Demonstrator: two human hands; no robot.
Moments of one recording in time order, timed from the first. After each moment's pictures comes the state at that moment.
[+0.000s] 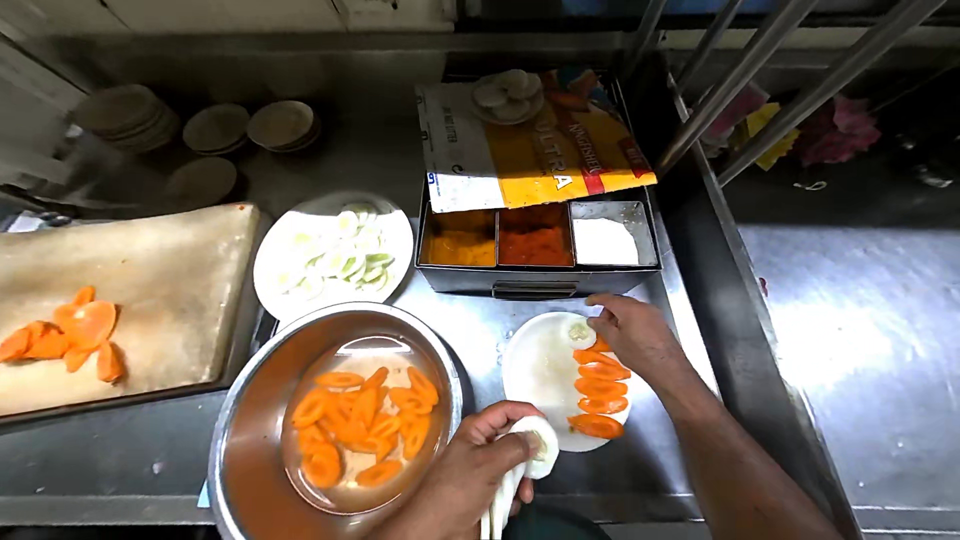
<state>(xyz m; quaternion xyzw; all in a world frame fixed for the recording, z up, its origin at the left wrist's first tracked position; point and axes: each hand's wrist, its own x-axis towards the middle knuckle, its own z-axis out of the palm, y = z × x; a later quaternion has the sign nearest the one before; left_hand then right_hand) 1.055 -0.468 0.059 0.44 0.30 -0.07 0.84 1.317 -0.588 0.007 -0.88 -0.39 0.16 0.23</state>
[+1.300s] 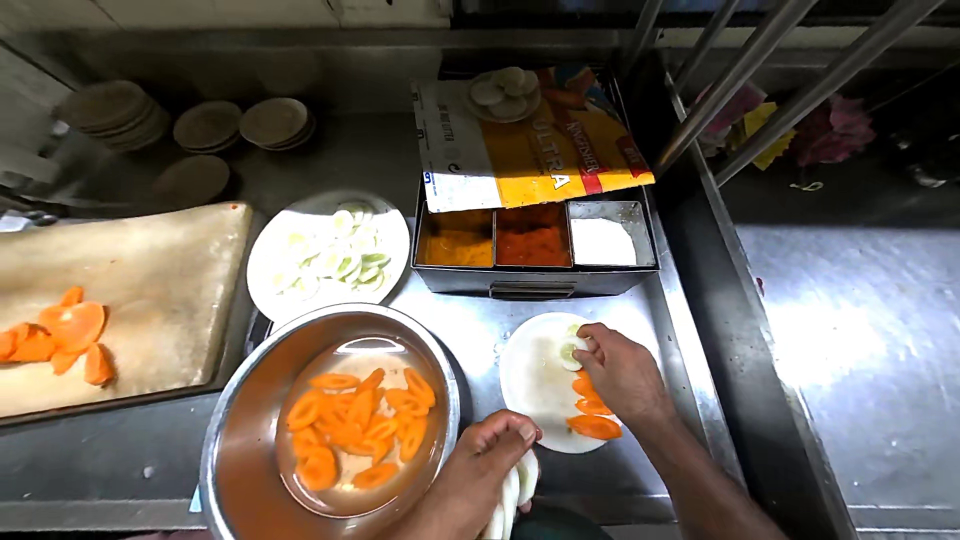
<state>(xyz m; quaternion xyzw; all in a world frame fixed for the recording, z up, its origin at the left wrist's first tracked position) 1.051 -0.473 0.045 0.49 0.29 -0.08 0.82 1.263 -0.600 -0.003 -0.89 -0.35 0.11 0.26</state>
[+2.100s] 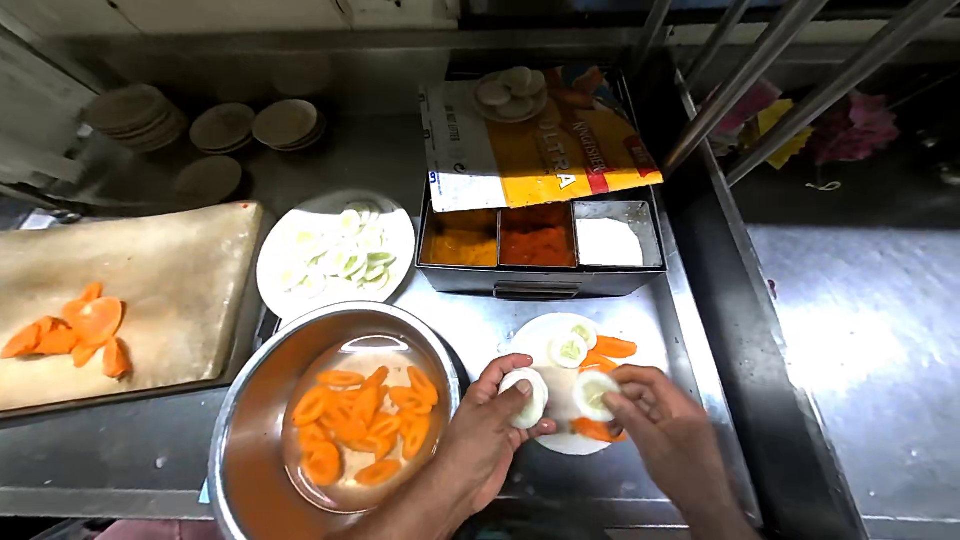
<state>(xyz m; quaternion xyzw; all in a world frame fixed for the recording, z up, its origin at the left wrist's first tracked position) 1.094 -0.471 0.049 0.32 0.38 0.06 0.87 1.216 -0.640 0.028 -0.77 -0.26 0.19 0.55</state>
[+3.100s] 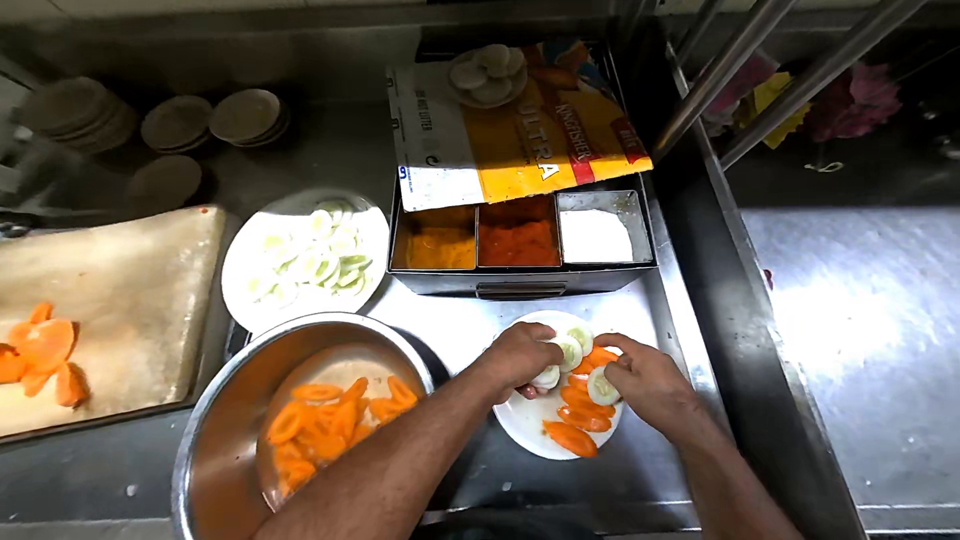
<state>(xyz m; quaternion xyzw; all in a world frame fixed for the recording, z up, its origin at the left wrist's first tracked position) 1.199 -0.439 0.023 0.61 0.35 -0.27 0.65 1.291 -0.622 0.019 -0.88 -0.19 0.36 0.22</state>
